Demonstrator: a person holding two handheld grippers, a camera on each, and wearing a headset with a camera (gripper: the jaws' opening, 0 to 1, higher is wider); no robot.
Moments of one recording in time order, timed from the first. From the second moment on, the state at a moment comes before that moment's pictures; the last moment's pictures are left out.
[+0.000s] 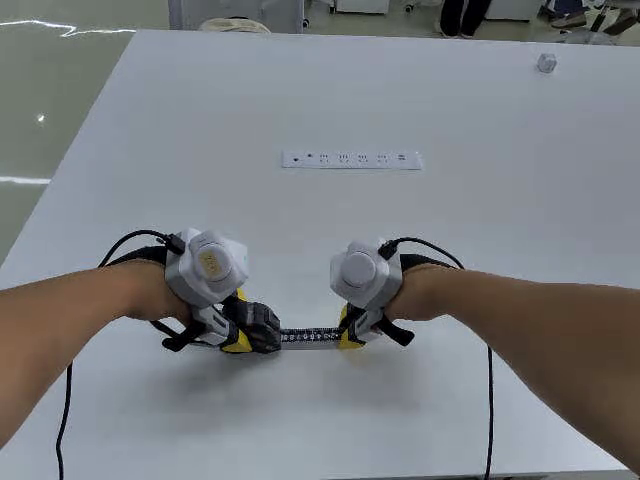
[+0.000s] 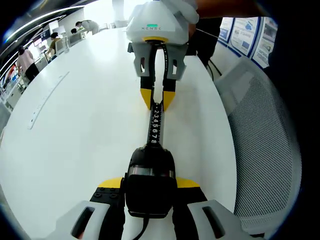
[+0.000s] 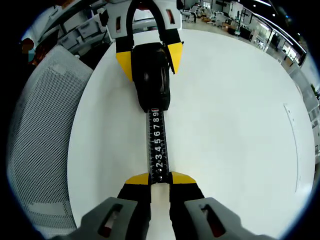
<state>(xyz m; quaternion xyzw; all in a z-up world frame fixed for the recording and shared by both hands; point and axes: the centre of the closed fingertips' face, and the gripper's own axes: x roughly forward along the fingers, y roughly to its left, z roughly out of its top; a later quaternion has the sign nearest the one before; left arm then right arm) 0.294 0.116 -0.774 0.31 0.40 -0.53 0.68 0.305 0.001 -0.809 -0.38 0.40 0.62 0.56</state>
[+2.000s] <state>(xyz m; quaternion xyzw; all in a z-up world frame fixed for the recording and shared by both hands) 0.294 0.115 -0.774 0.30 0.40 -0.53 0.68 0.308 -0.039 -0.808 -0.38 0.41 0.60 0.57</state>
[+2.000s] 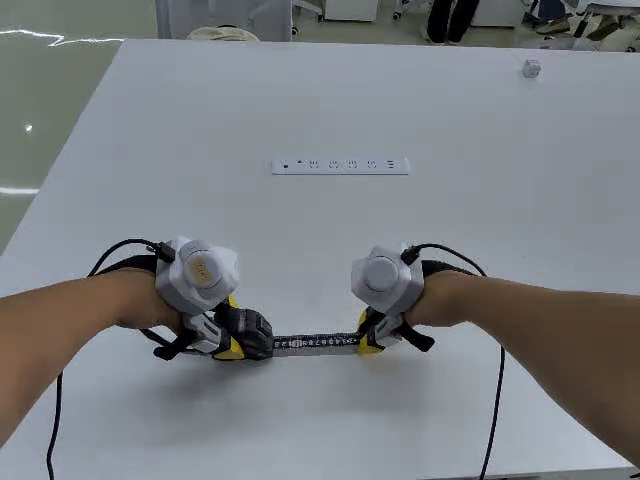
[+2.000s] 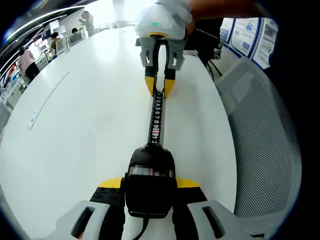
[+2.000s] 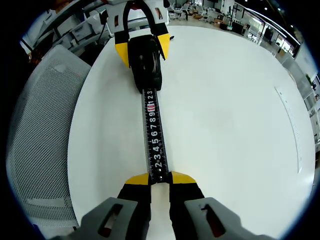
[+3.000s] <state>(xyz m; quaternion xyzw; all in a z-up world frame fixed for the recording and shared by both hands) 0.290 0.113 -0.771 0.30 0.41 -0.53 0.68 0.312 -0.058 -0.810 -0.37 0.42 0.59 0.58</state>
